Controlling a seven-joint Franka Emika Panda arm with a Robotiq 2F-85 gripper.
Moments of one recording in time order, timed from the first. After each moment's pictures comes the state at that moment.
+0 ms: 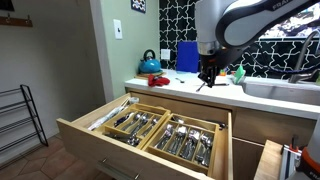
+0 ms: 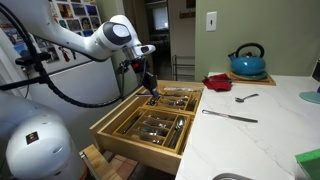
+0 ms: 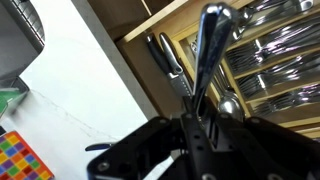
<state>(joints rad) -0.06 -0.57 0.21 -2.59 -0.38 2.04 0.49</state>
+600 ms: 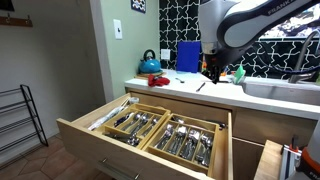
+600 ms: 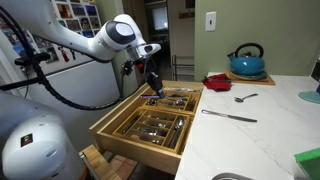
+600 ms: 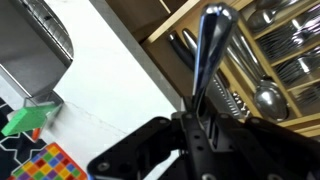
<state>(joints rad) -0.15 -0.57 0.19 -2.59 -0.46 2.05 0.58</state>
